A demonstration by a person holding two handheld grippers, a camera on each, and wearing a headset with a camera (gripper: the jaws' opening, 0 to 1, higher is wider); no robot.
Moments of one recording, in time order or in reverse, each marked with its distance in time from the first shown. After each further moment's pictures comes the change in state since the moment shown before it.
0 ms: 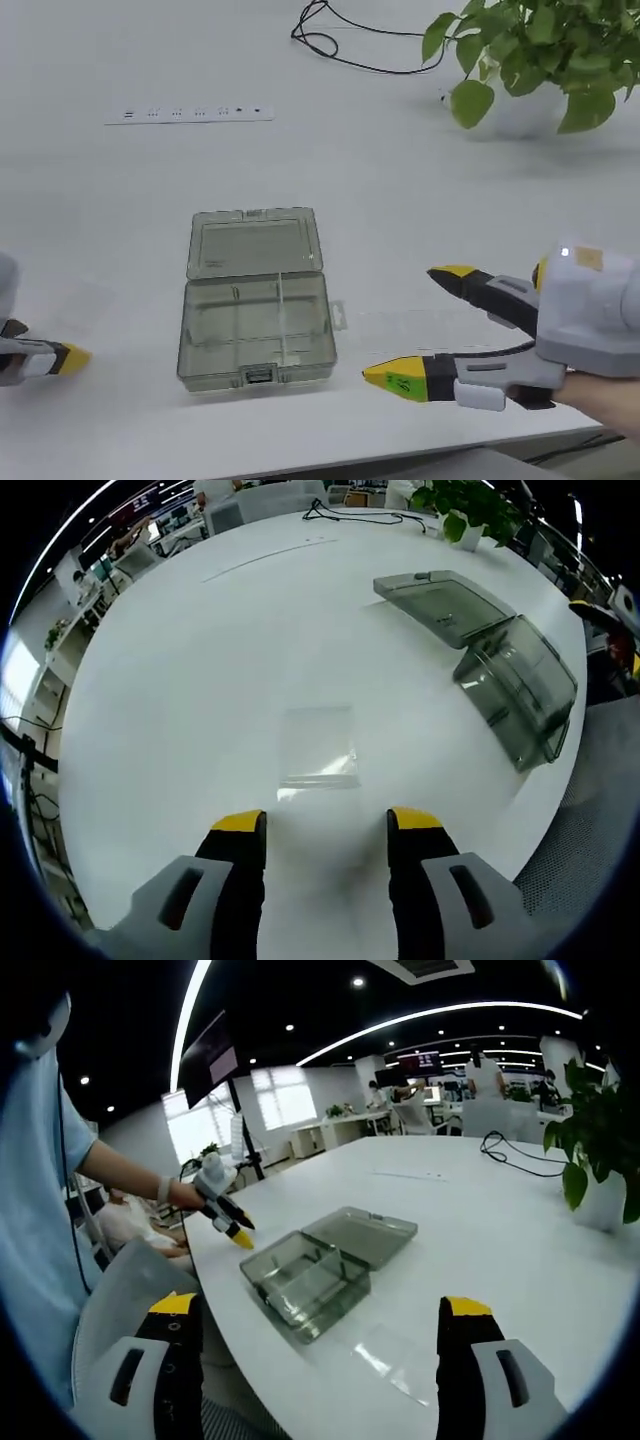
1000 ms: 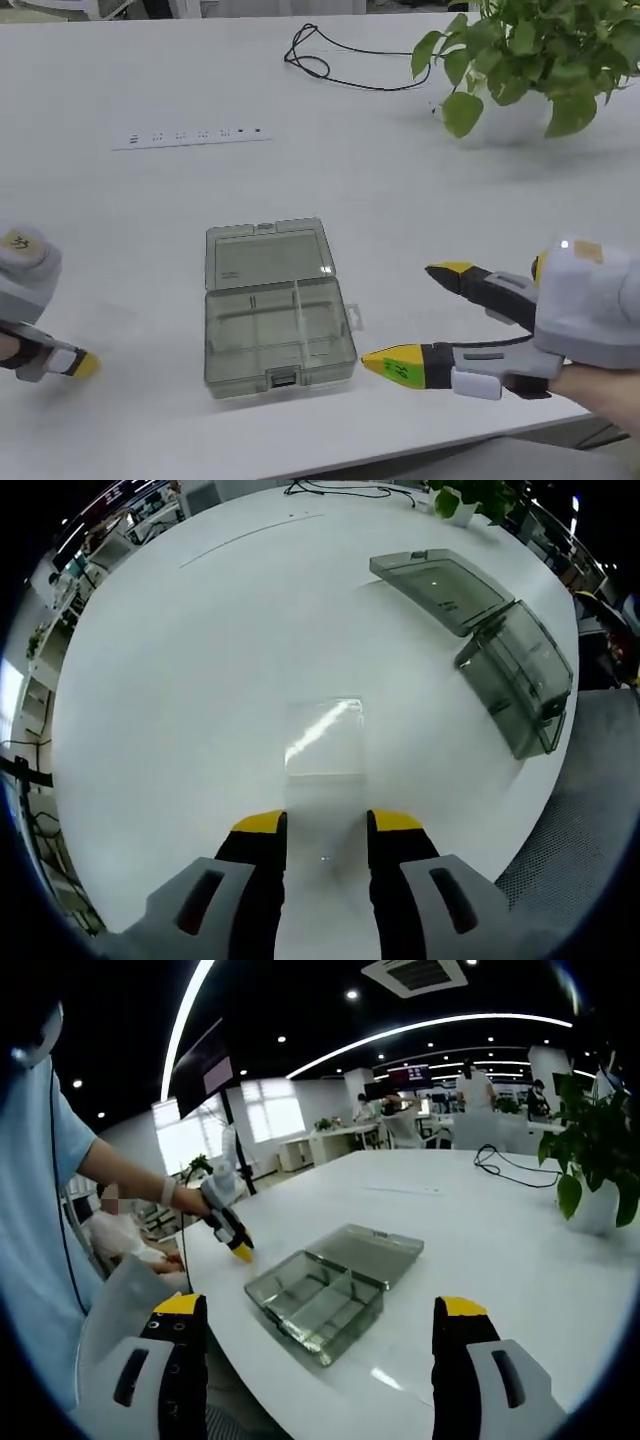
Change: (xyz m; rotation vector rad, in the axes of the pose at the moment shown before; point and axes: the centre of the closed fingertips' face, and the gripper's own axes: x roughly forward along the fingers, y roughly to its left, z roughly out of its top) left arm -0.003 0.010 0.000 0.041 0.115 -0.067; right arm 0.019 0.023 0.022 0.006 -0.064 -0.067
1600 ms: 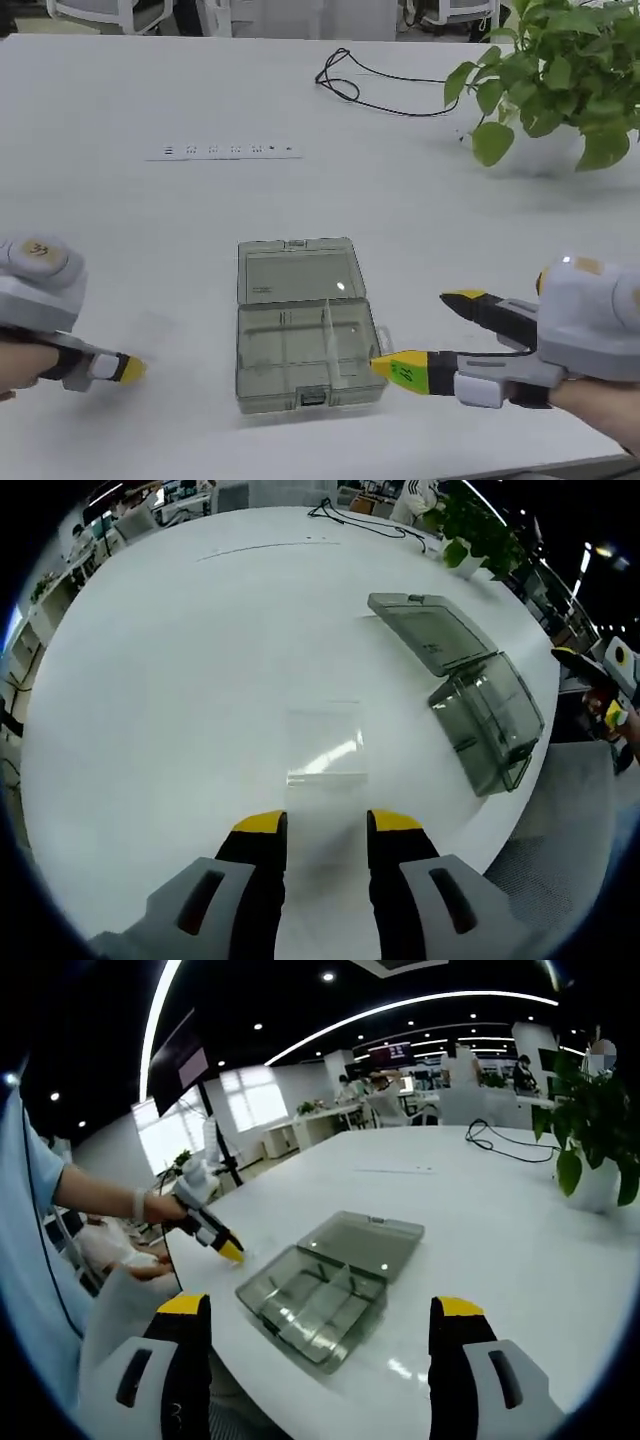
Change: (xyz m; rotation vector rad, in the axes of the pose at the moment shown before) left arm -0.002 -0.023 0.008 -0.212 -0.157 -0.152; right arm 0.030 0.003 0.000 0.080 0.089 -0.048
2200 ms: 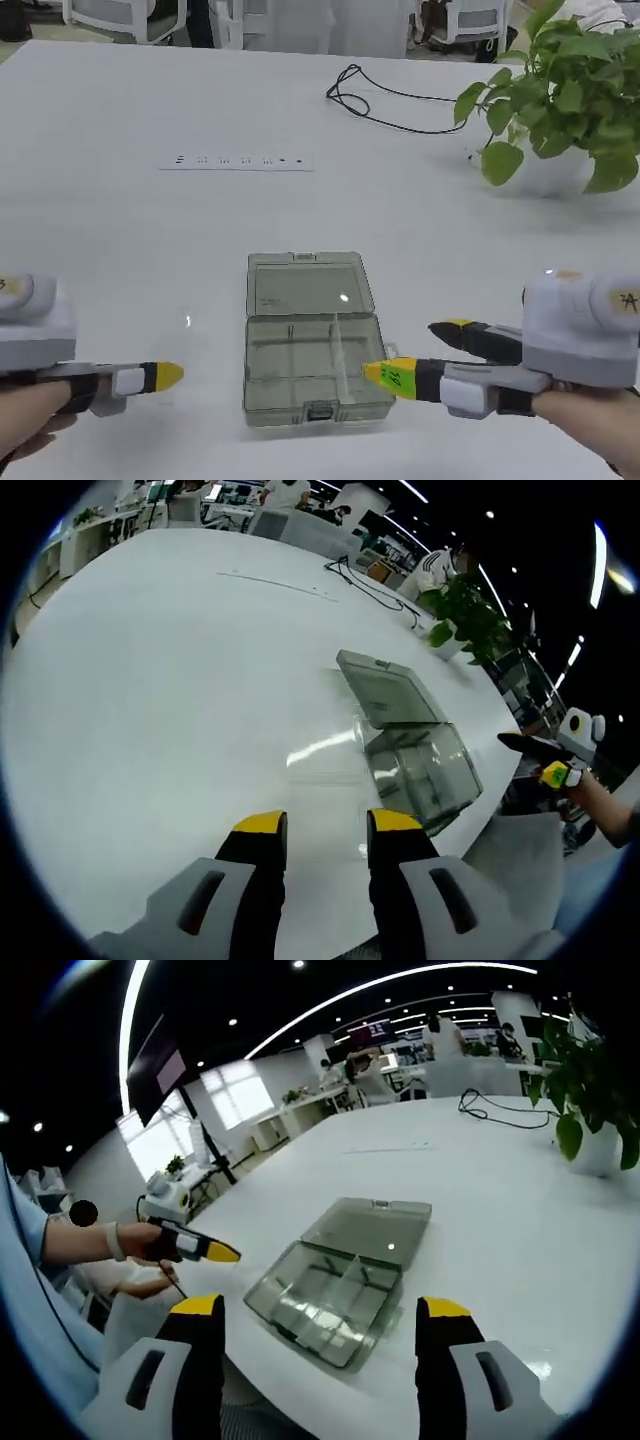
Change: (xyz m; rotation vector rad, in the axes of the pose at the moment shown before) left arm -0.025 -0.054 0.015 -0.223 -0.247 -0.155; right arm 0.016 0.001 -0.005 0.142 0.068 -0.015
